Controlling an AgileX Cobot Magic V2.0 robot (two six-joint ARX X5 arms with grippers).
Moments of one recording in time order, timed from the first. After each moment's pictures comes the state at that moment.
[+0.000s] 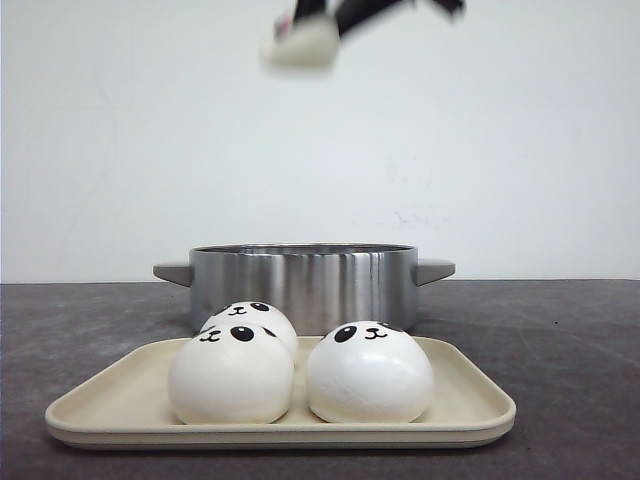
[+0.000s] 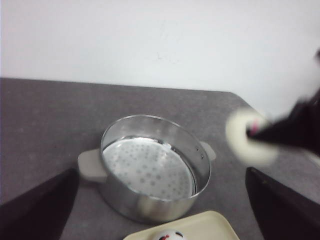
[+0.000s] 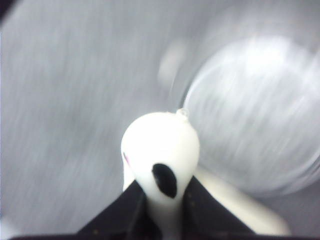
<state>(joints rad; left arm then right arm) -0.30 0.54 0.86 -0.49 0.21 -0.26 0.75 1.49 1.55 -0.70 -0.03 0.37</state>
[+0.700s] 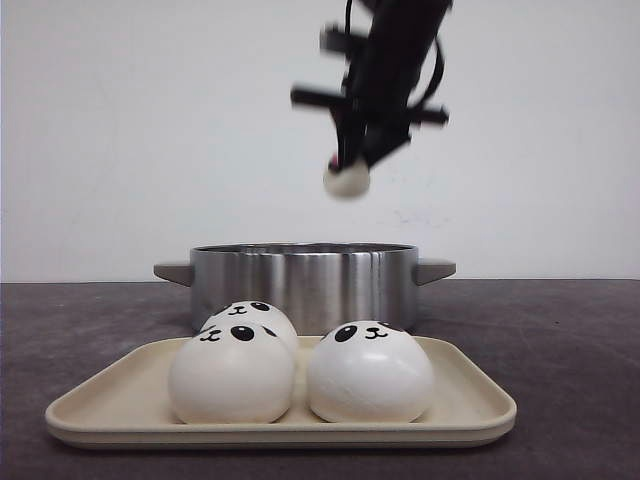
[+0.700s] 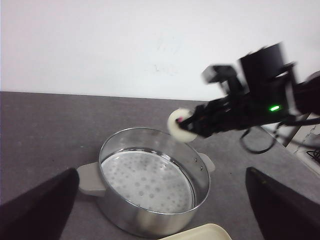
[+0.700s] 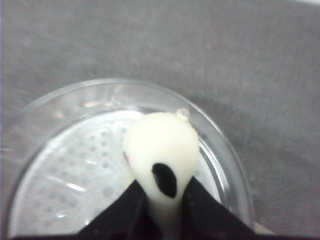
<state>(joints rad) -0.30 0.56 0.86 -0.44 0.21 -0.26 0.53 1.98 1.71 -0.47 0.08 0.21</state>
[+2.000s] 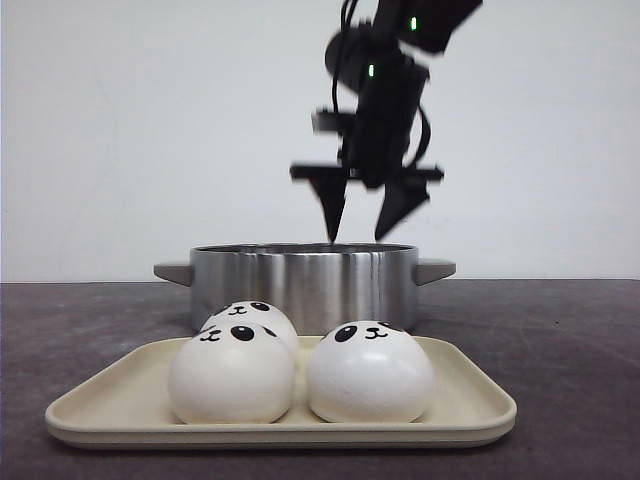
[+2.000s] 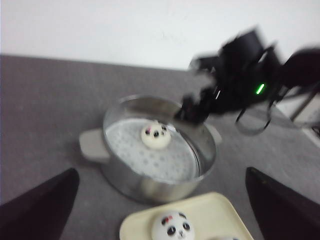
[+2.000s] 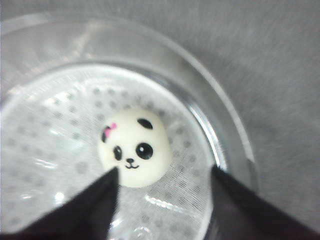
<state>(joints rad) -0.30 0.61 0.86 -0.53 0.23 -0.26 0.52 2.06 1.85 -0.67 0.10 0.21</state>
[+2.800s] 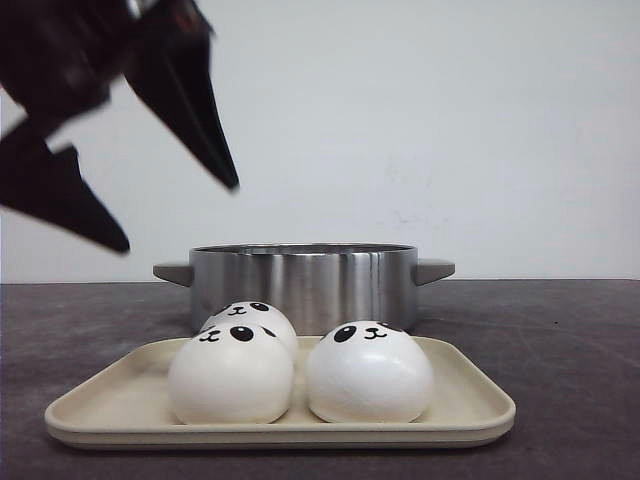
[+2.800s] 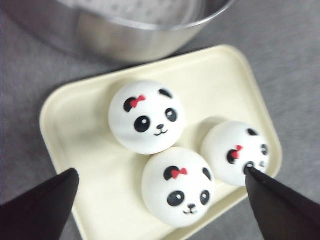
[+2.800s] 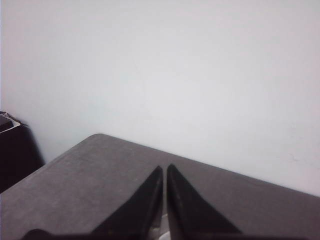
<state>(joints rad) -0.58 1.27 0.87 -0.51 0.23 -0.36 0.86 1.18 1.88 -0.76 0.27 0.16</state>
